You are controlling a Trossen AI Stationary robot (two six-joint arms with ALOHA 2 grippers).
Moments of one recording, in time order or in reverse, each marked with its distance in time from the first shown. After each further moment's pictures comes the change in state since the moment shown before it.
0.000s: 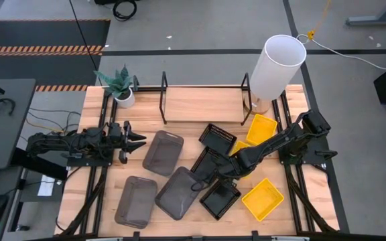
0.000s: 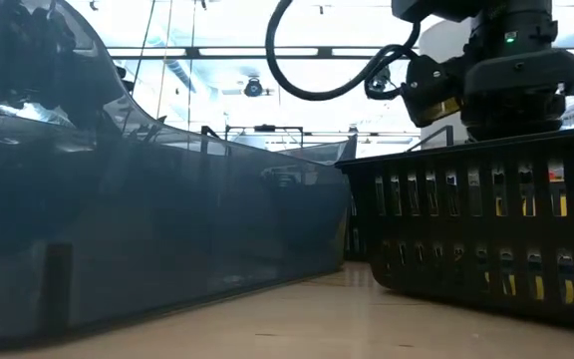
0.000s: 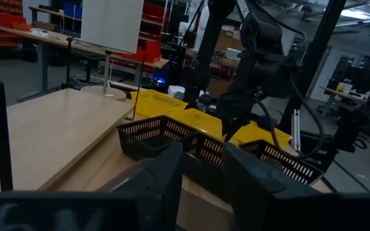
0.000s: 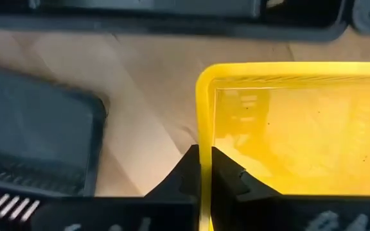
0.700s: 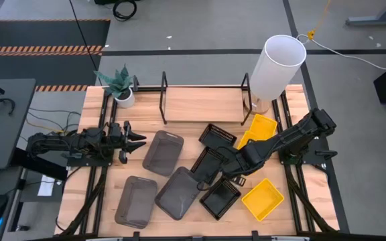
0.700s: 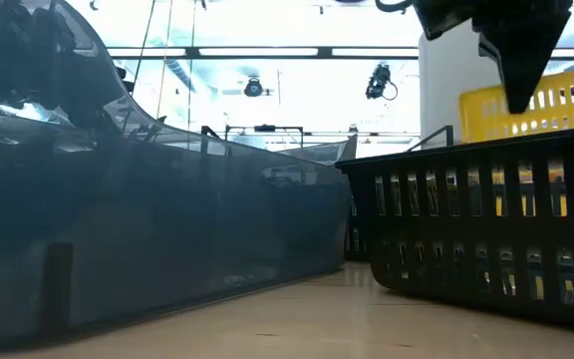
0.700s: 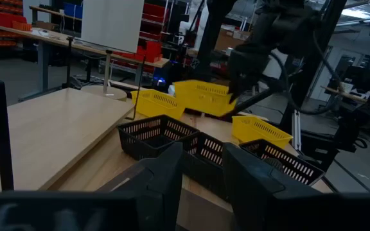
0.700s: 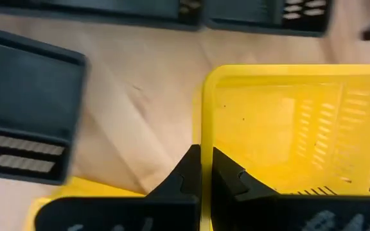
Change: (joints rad) left arm 0.000 0.000 0.000 -0.002 0.000 0.000; right arm 0.041 -0.067 0.288 -0.505 0.117 0.013
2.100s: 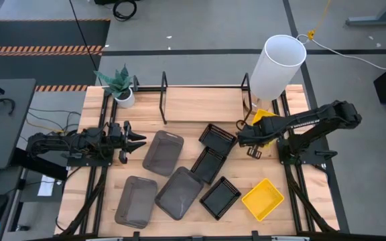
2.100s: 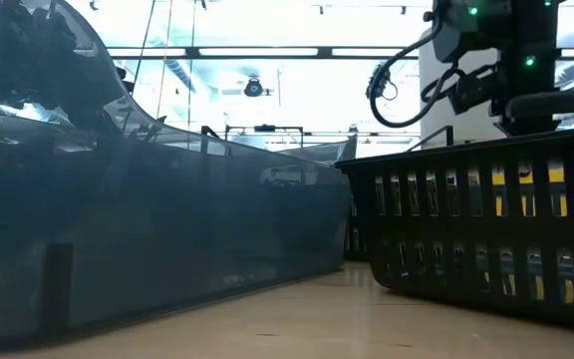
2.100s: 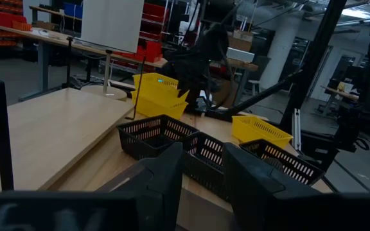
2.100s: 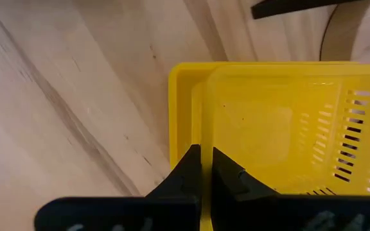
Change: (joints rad) left arm 0.000 0.000 0.000 0.000 0.000 0.000; right arm -0.355 -0.379 -0.533 0.168 0.122 -0.406
